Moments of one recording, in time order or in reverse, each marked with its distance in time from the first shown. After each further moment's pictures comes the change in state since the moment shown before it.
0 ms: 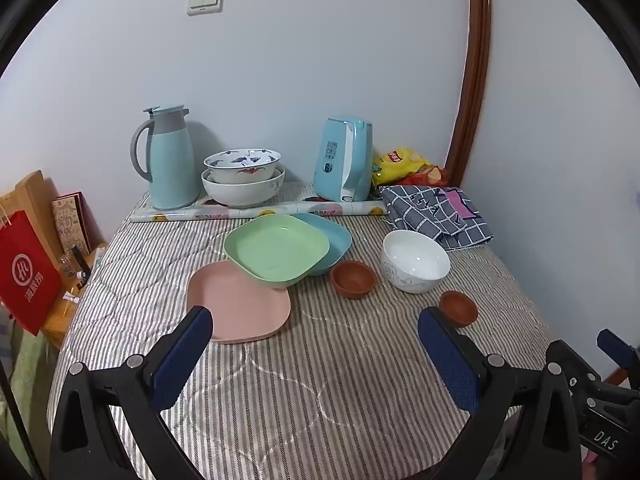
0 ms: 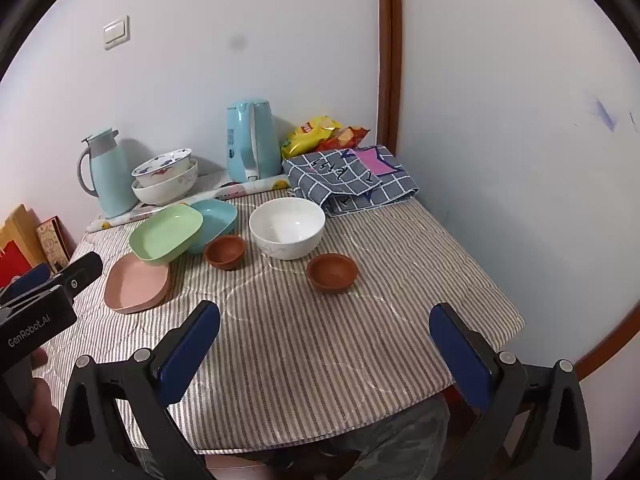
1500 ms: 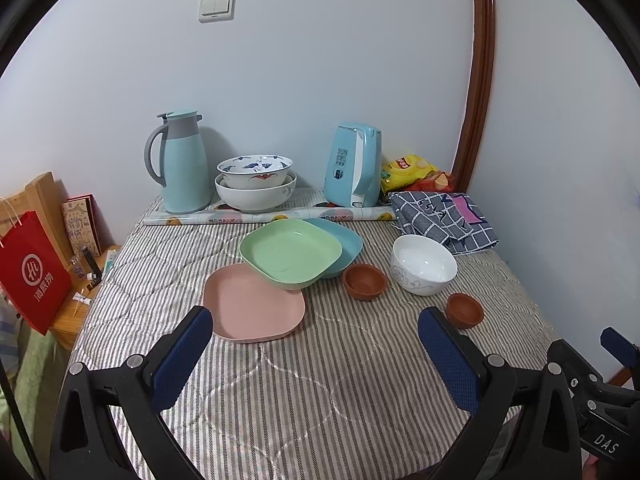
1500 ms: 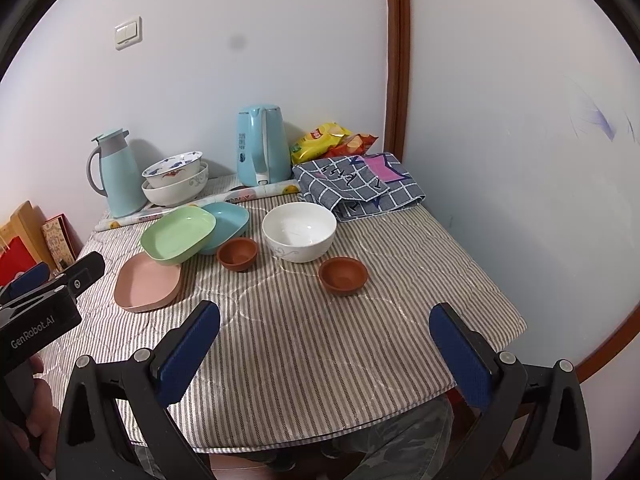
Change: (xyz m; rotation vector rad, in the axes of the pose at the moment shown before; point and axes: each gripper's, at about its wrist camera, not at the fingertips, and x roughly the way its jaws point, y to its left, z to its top) left arm -0.013 0.007 0.001 -0.008 -0.016 0.025; right arm -0.012 0.011 -0.002 -0.026 -0.026 0.008
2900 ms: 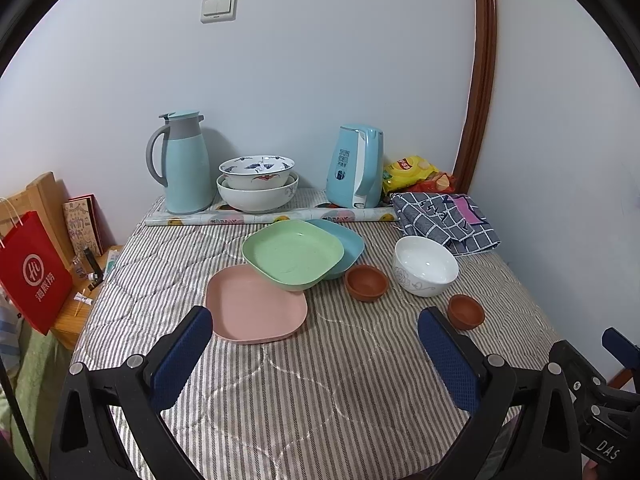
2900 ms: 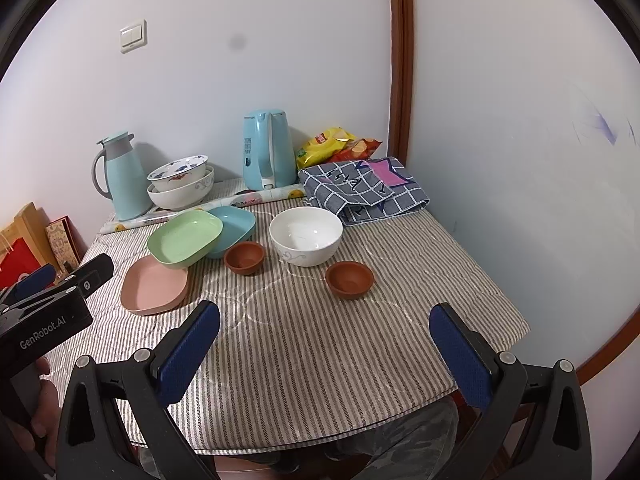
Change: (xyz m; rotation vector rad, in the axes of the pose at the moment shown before) left arm 0.000 0.002 0.000 0.000 -0.001 0.002; right arm -0.007 0.005 -0.001 0.002 -0.016 0.009
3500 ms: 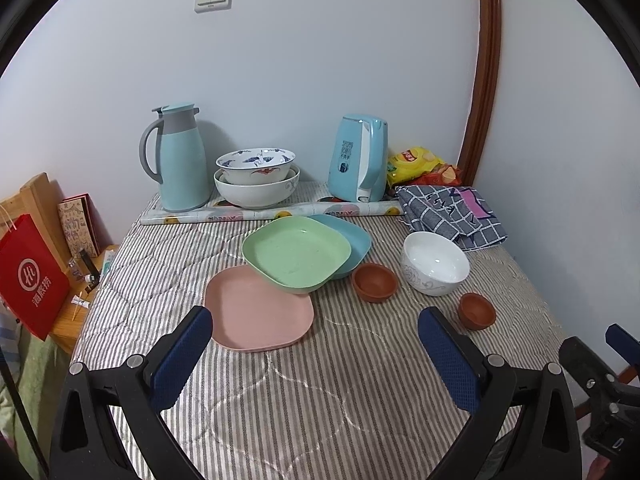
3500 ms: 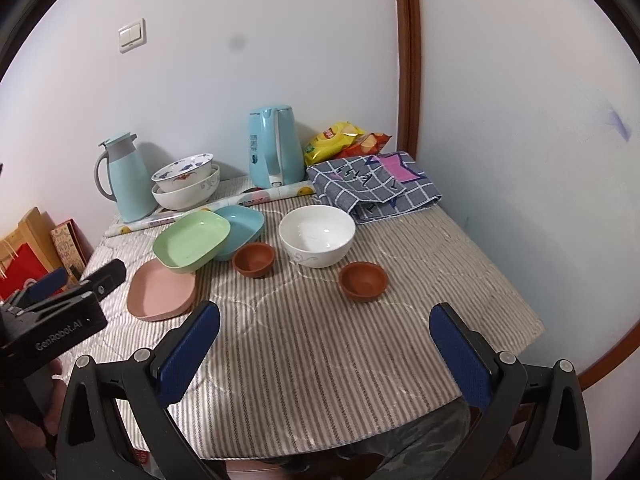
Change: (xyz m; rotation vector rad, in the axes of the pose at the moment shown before) left arm 0.026 0.010 0.009 0.013 0.036 -0.001; right arm 0.017 0.008 0.011 0.019 0.027 0.041
